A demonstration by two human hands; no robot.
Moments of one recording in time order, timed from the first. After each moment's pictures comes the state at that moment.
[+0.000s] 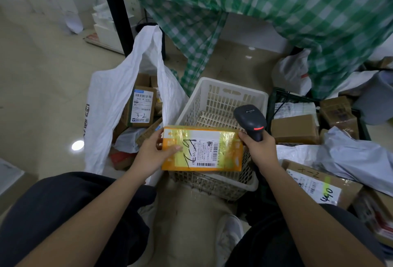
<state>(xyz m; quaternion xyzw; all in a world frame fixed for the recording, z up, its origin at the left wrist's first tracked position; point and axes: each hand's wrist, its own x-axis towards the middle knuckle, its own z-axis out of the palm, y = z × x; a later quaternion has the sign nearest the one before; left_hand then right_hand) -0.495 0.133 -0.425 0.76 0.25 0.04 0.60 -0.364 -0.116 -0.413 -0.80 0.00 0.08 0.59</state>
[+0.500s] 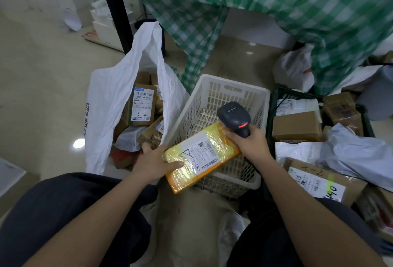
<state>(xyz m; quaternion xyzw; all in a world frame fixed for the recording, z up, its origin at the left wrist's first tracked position) -0.497 0.141 -0.448 0.89 0.27 -0.14 0.34 -0.363 -0.095 -0.408 -0.82 -0.07 0.13 0.55</state>
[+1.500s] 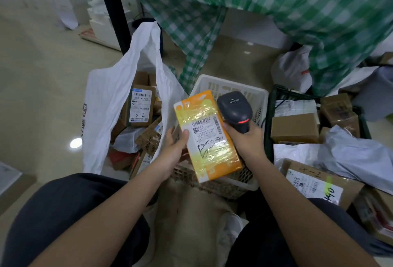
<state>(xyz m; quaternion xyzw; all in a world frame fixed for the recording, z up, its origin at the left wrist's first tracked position) -0.462 0.095 -0.422 0.59 0.30 0.01 0.75 -0.373 -0.076 -0.392 -0.74 -0.04 0.09 0.66</state>
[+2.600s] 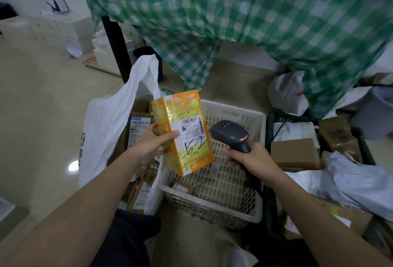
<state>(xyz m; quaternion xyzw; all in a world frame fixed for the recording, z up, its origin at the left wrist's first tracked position) -0.403 0.180 -0.372 0.65 0.28 -0.01 0.71 -0.342 -0.093 -0.352 -0.78 -0.11 0.24 0.57</state>
